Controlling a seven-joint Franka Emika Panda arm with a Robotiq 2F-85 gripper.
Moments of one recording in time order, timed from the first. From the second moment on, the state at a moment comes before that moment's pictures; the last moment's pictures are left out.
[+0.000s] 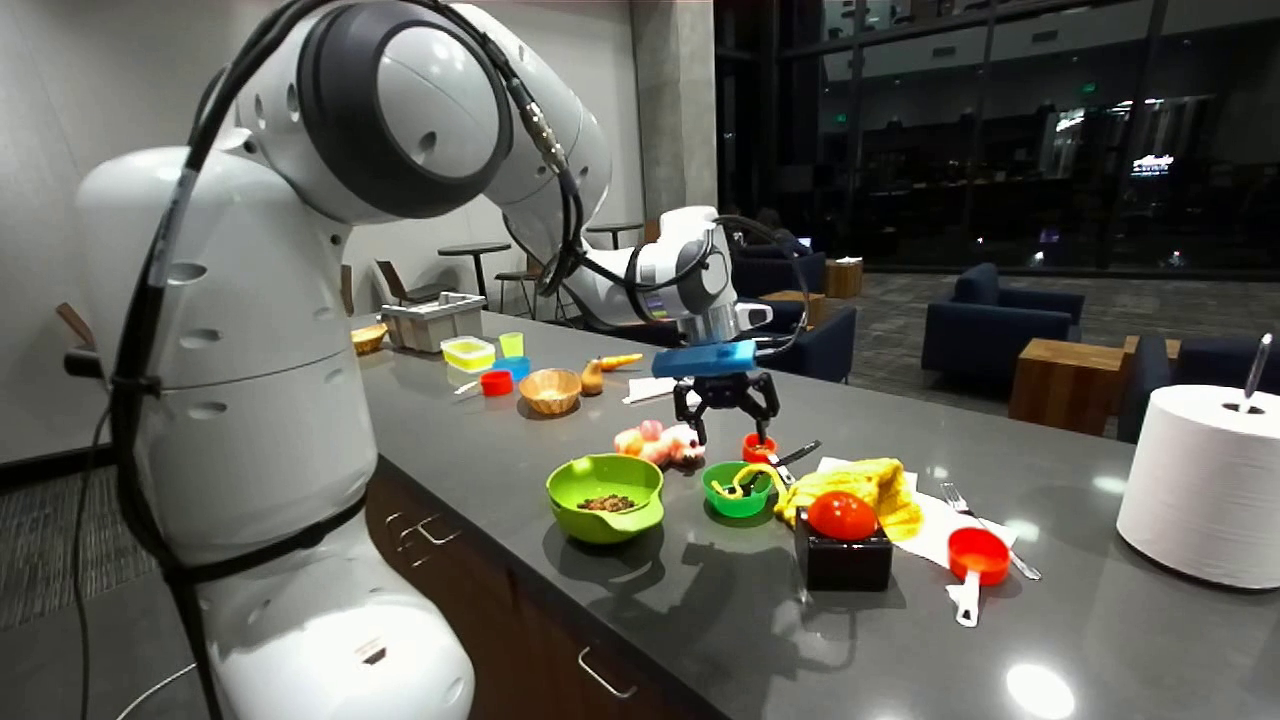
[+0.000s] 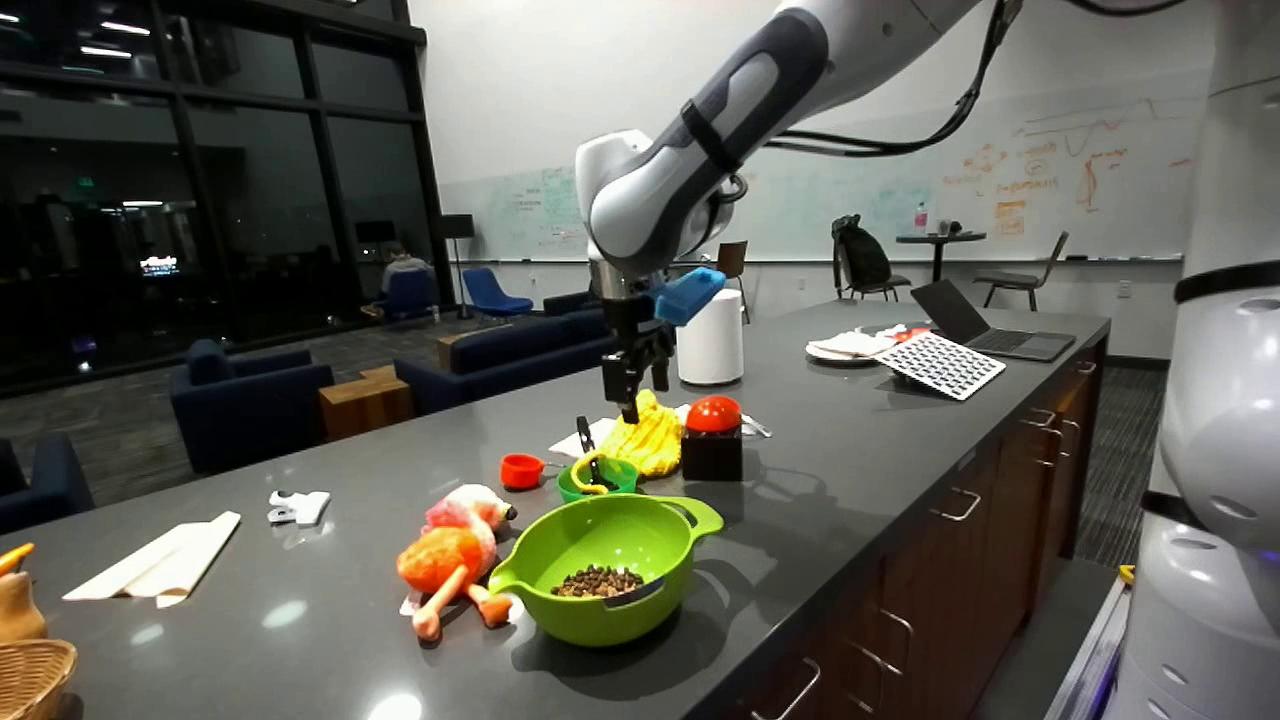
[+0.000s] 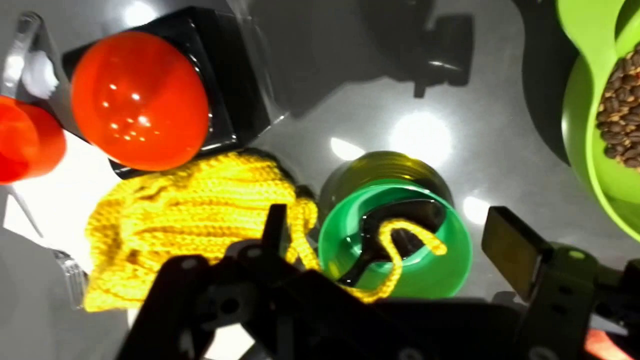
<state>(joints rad) 0.08 0.02 0.08 -2.15 -0.21 2.23 -0.10</state>
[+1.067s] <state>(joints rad) -0.02 -0.21 -0.01 -2.16 -0.14 2.10 0.15</state>
